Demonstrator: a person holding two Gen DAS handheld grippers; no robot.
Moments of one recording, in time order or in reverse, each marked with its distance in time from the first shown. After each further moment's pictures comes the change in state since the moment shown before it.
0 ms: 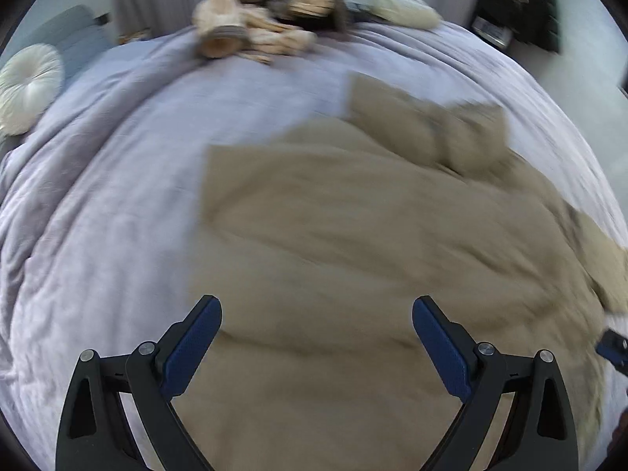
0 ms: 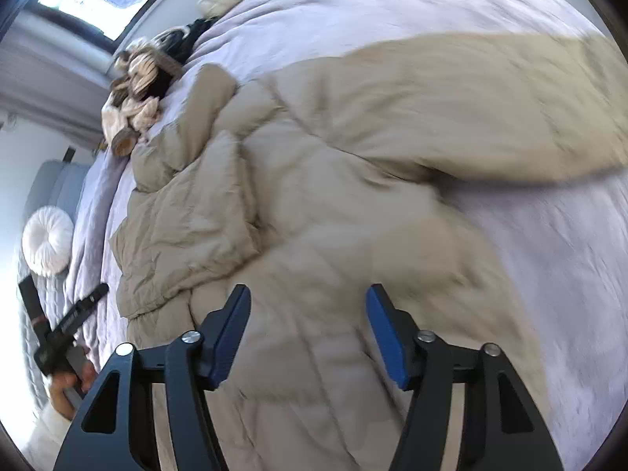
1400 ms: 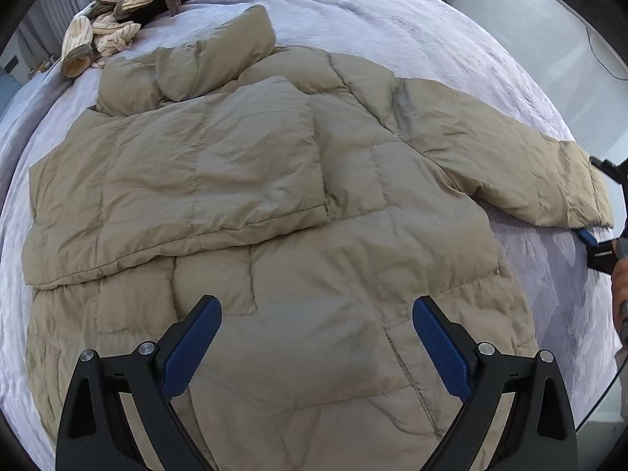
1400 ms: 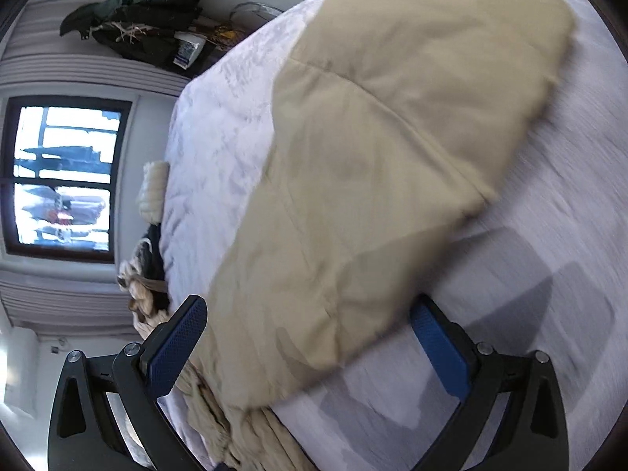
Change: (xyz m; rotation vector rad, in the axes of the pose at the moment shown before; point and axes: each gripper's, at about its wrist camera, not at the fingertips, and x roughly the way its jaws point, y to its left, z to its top) left arm 0.002 -0.231 -0.049 0.200 0.162 -0.118; right arm -0.065 -0.264 0.111 0.594 -0.311 0.267
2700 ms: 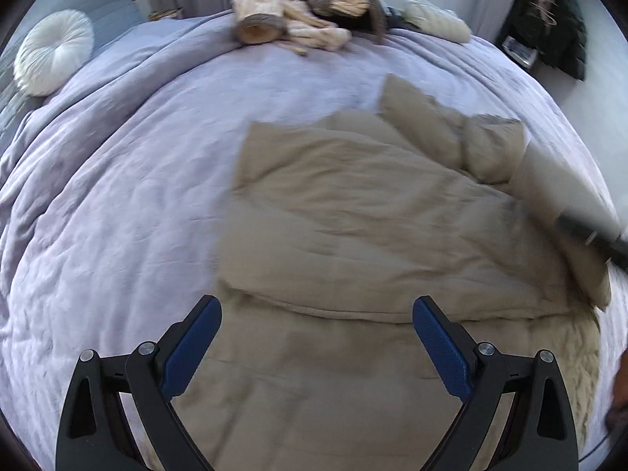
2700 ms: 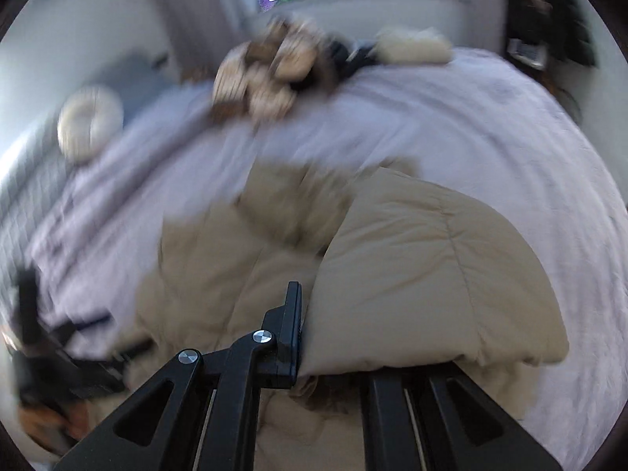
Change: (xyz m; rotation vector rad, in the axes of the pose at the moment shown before) left arm -0.042 0.271 -0.022 -0.351 -0.163 0.155; right arm 0.175 0.313 -0.366 -1.323 0.316 -0.164
